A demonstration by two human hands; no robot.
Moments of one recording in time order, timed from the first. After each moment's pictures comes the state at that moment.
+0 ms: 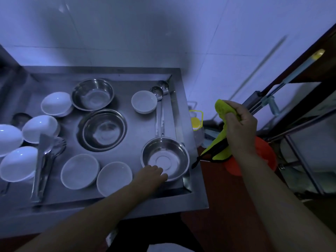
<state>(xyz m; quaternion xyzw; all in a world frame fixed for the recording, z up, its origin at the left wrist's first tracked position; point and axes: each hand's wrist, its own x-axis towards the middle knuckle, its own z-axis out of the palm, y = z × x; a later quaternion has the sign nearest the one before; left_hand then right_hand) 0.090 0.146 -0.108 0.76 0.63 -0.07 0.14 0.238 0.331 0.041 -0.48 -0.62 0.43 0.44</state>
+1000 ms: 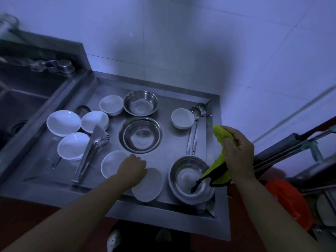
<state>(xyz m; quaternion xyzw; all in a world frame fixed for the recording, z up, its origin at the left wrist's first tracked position) -0.019 0.070 -0.096 0.51 0.84 0.02 0.16 0.170 0.270 0.031 -0.39 -0.68 0.50 0.36</state>
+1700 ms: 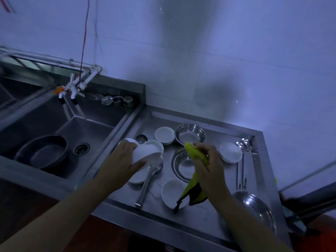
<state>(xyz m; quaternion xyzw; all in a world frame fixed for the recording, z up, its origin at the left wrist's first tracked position) -0.155 -0.119 0.065 0.39 0.89 0.25 -0.02 0.000 0.082 0.055 -0.18 -0.78 0.51 0.33</state>
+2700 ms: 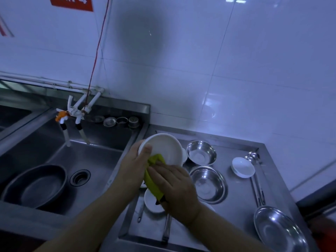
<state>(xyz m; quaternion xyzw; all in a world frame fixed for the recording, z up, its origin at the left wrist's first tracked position) -0.233 -0.156 0.126 0.20 0.68 0.69 0.18 -0.143 -0.054 0.062 0.10 -0.89 0.06 0.44</state>
